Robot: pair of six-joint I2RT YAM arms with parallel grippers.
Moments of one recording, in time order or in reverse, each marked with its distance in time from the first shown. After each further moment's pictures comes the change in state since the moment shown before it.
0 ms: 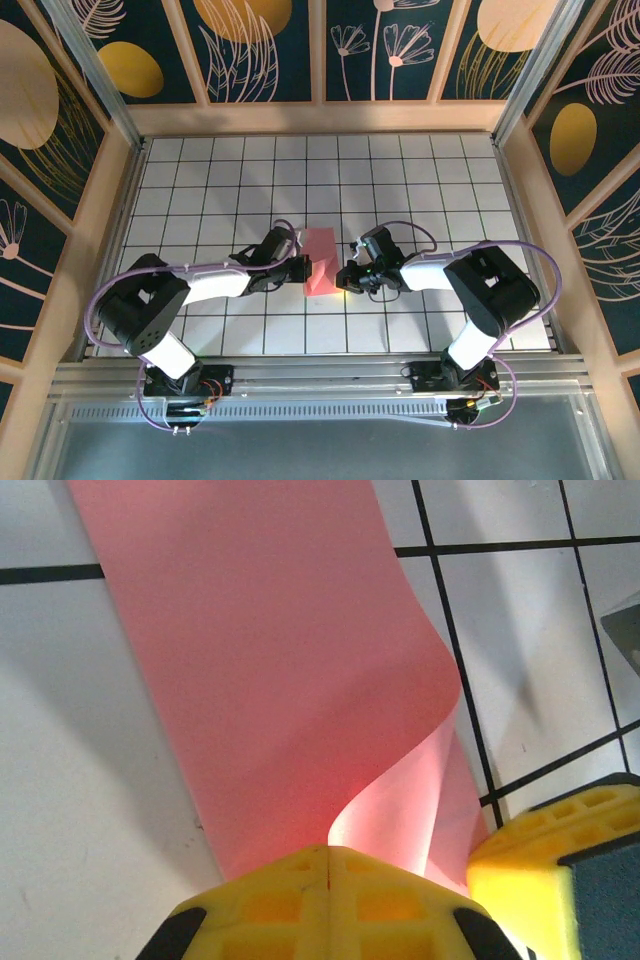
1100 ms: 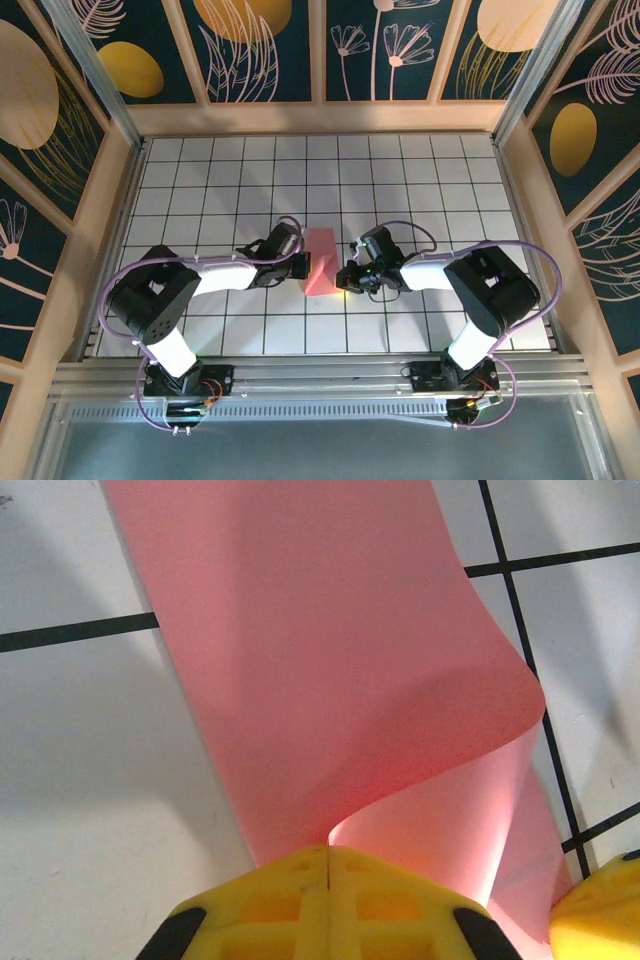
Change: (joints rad) left arm 0.010 0.074 0.065 -0.050 -0.066 0.068; right arm 0.000 0.000 0.002 -0.005 0.000 -0.008
